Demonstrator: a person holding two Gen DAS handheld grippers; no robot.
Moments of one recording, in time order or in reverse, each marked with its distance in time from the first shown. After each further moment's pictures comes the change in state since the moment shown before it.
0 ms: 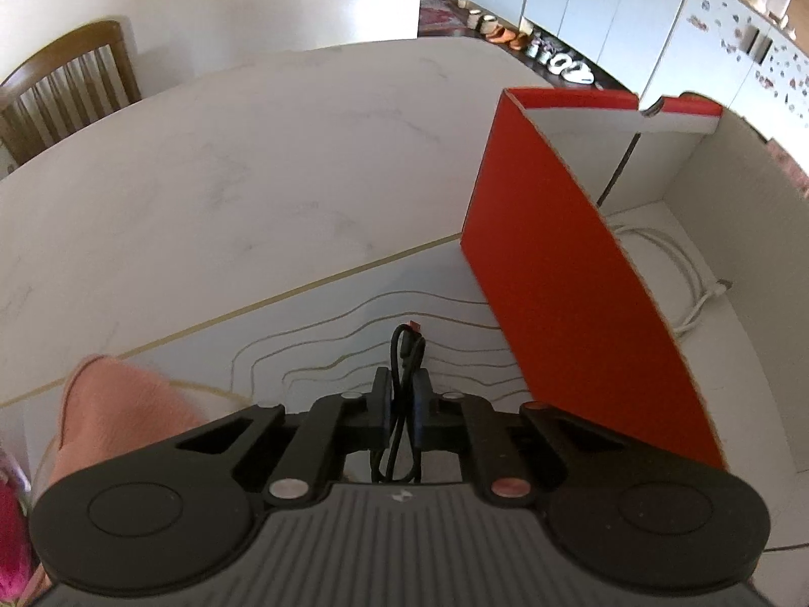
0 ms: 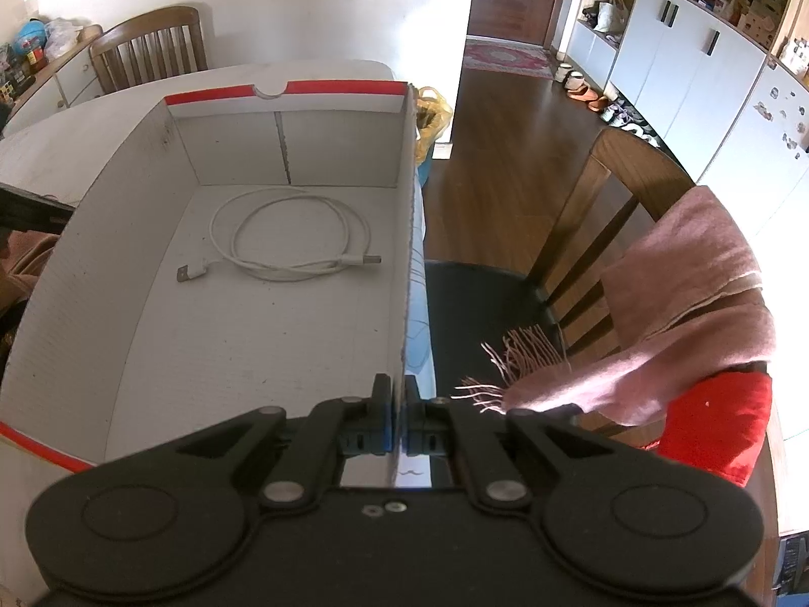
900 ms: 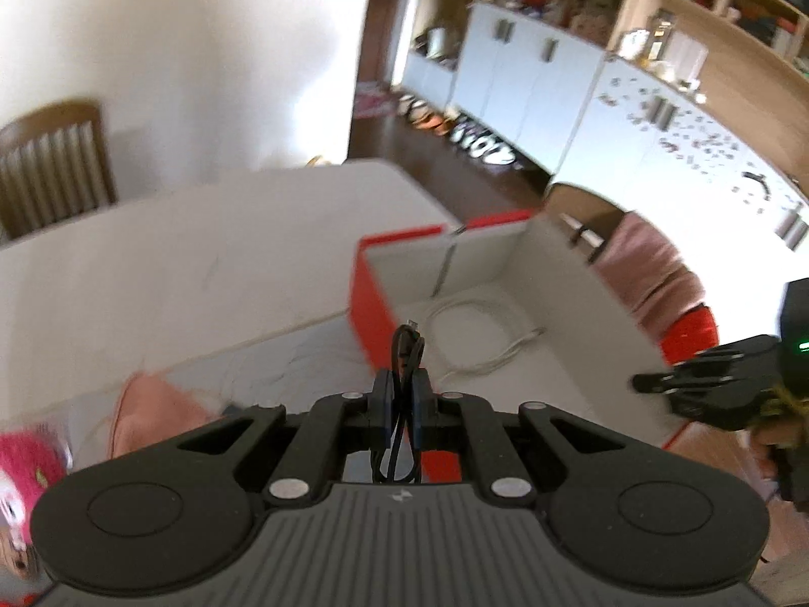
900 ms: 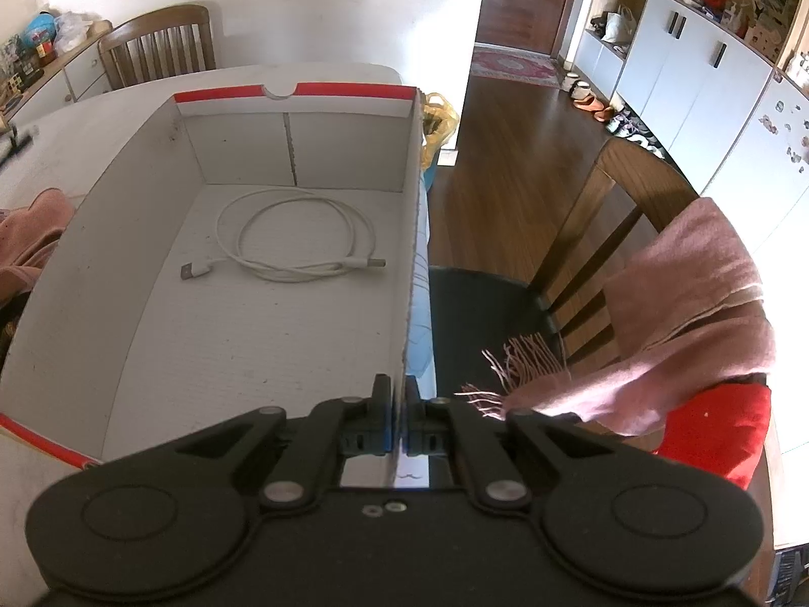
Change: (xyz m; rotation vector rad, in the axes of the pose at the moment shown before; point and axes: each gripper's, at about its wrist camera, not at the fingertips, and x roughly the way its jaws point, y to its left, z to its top) left arm -0.172 -0.033 -0.020 0.044 -0.208 -0.170; right arm -0.001 0.003 -0.002 -0.025 -0.012 0.003
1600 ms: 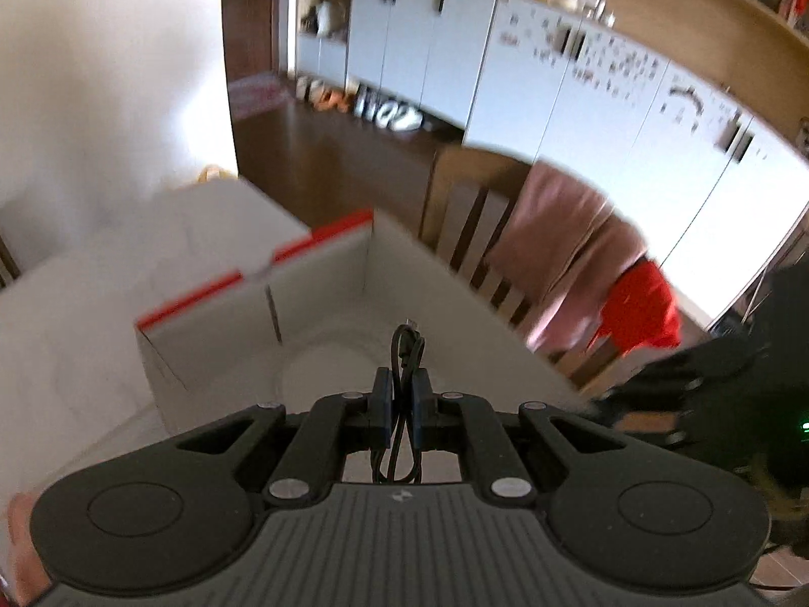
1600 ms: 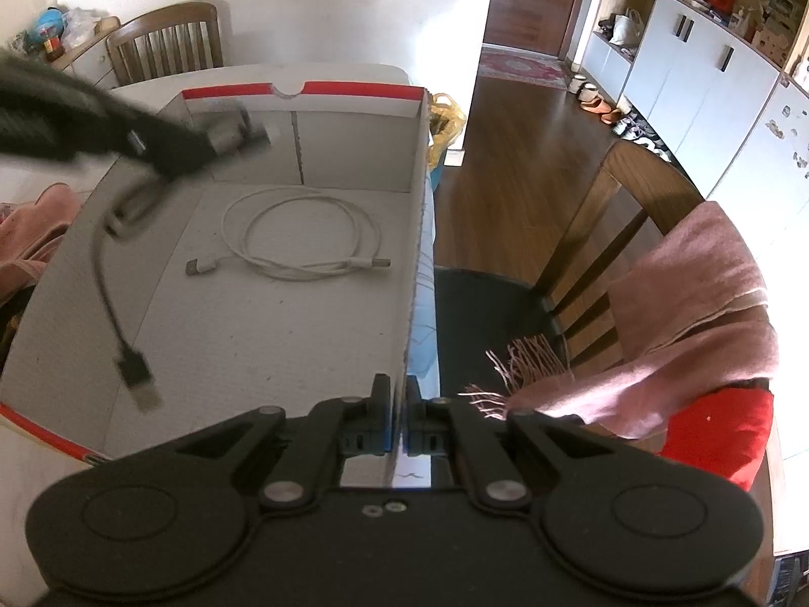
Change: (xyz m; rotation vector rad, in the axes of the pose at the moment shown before) left arm 0.102 -0.111 0.034 0.211 0.102 -0.102; right arm -0.001 -0.002 -0.001 -0.017 0.000 0.015
